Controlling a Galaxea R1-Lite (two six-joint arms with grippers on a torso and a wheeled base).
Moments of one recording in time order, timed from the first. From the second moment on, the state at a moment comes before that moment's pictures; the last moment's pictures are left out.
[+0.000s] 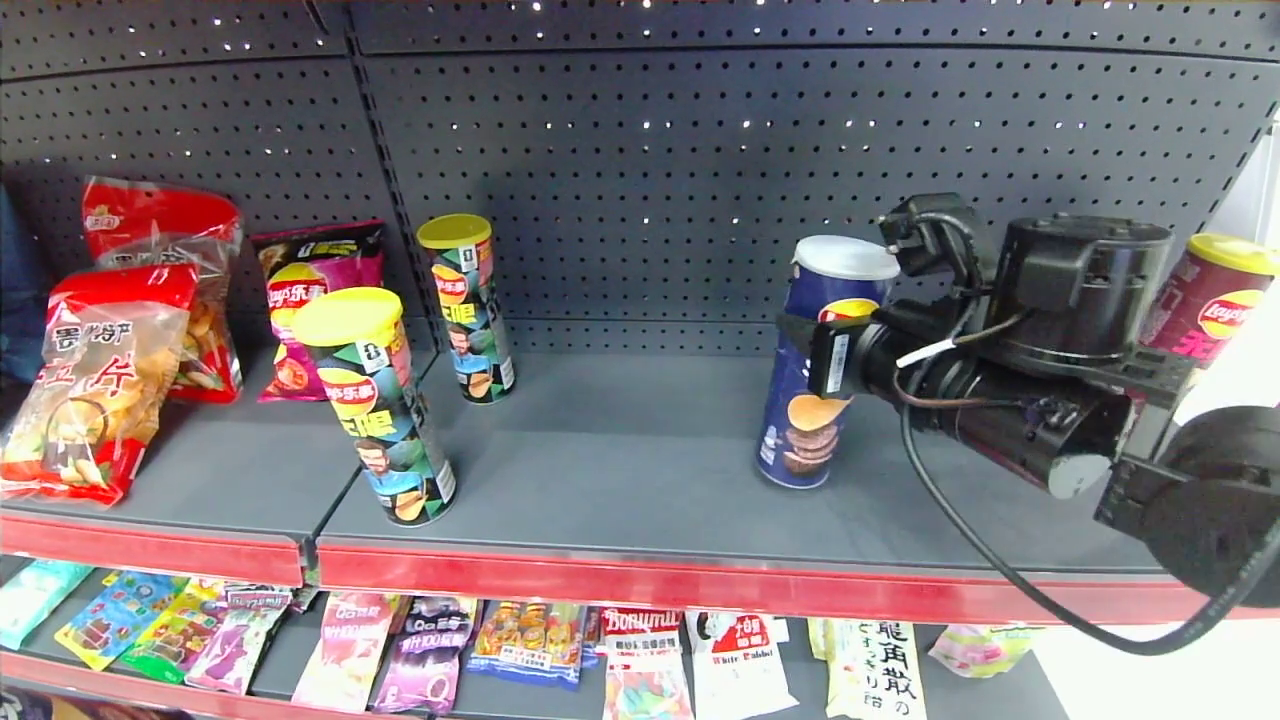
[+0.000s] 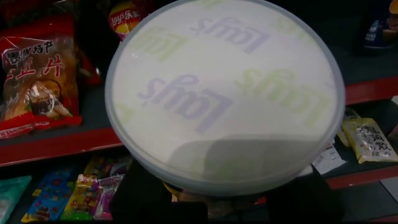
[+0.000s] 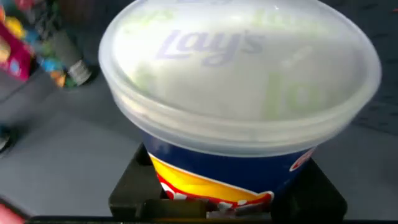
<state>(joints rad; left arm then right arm) 0.06 0.25 -0.43 0.20 -0.24 0.13 0.60 1.70 -0.88 -0.71 -0.27 0.04</state>
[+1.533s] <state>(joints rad) 0.06 0.25 -0.42 0.20 -0.26 0.14 0.80 1.66 -0.72 -0.76 -0.50 0.04</state>
